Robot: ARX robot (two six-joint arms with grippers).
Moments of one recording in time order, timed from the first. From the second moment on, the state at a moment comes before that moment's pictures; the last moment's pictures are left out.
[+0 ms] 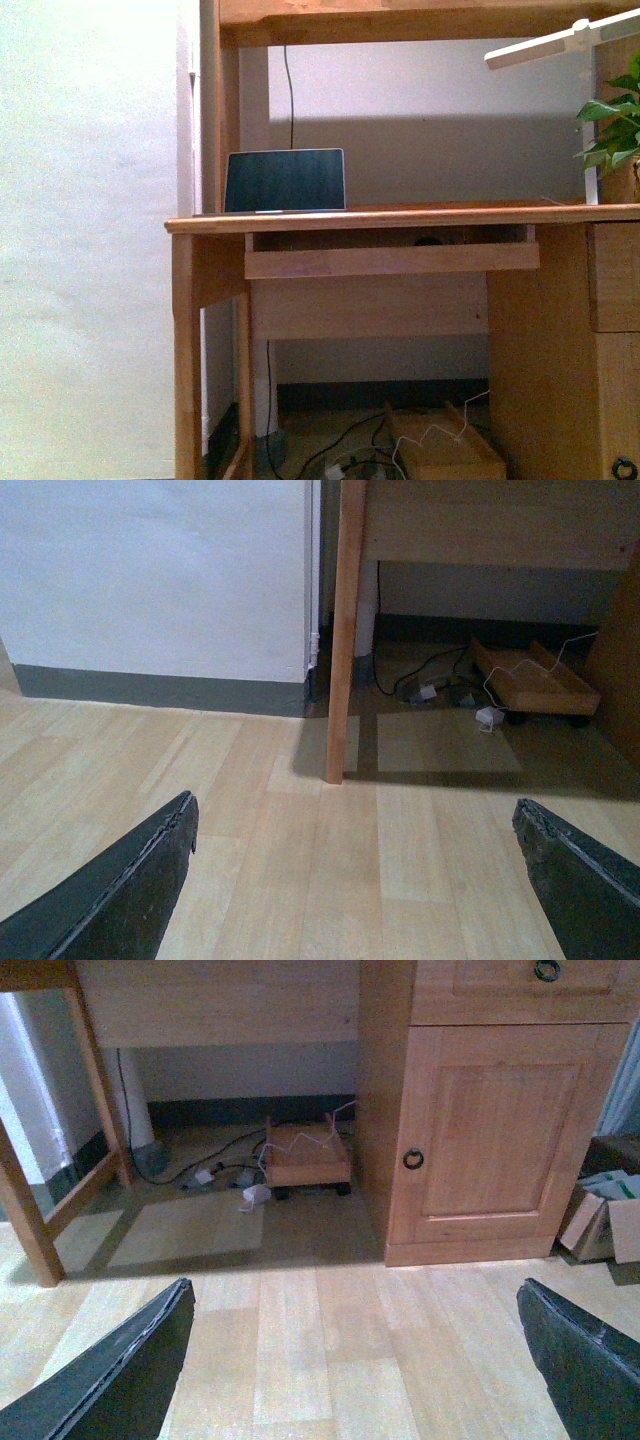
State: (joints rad) left arm -0.01 0.00 0.01 0.00 0.00 -0.01; right arm 0.00 0.00 0.01 0.00 0.00 0.00
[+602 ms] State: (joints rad) left arm -0.01 0.00 0.01 0.00 0.00 -0.01; right arm 0.00 0.00 0.01 0.00 0.00 0.00
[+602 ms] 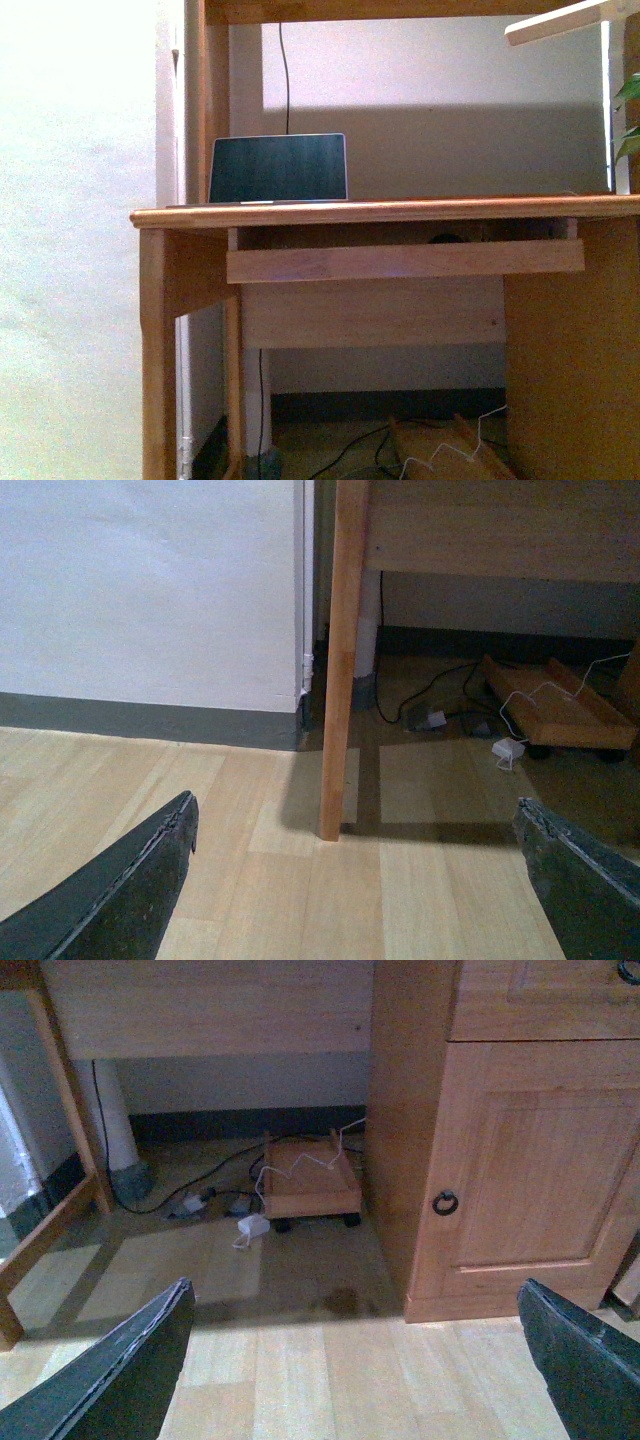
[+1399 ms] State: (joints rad) left arm -0.01 0.00 0.01 0.00 0.00 -0.01; right arm 0.00 0.00 0.01 0.00 0.00 0.00
